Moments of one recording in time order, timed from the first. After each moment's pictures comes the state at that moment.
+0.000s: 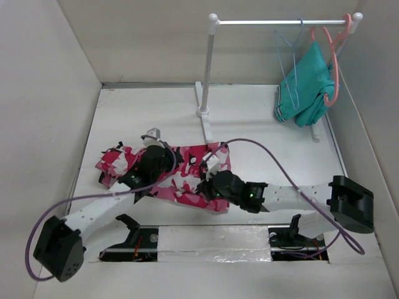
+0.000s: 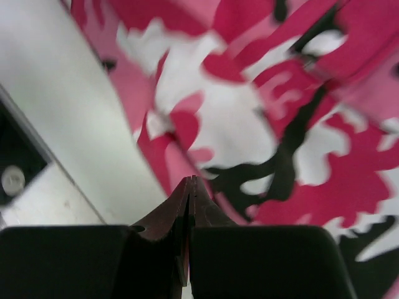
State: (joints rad) left arm -0.57 0.92 0.50 -0.07 -0.23 -0.84; right arm 1.23 1.39 0.70 0.20 0.30 0.38
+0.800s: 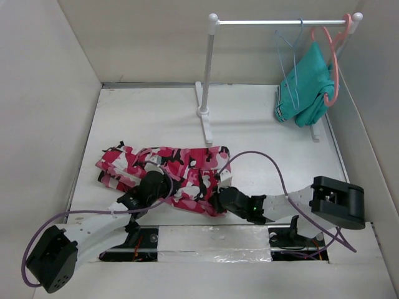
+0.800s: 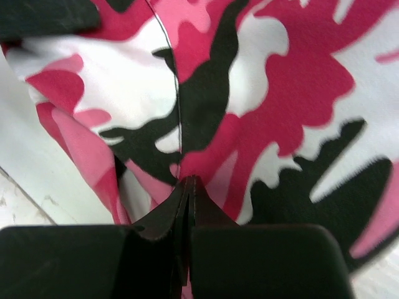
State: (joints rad) left arm -0.69 0.83 0.18 0.03 -0.14 -0.91; right arm 1.26 1.48 0.43 0.45 0.39 0.64
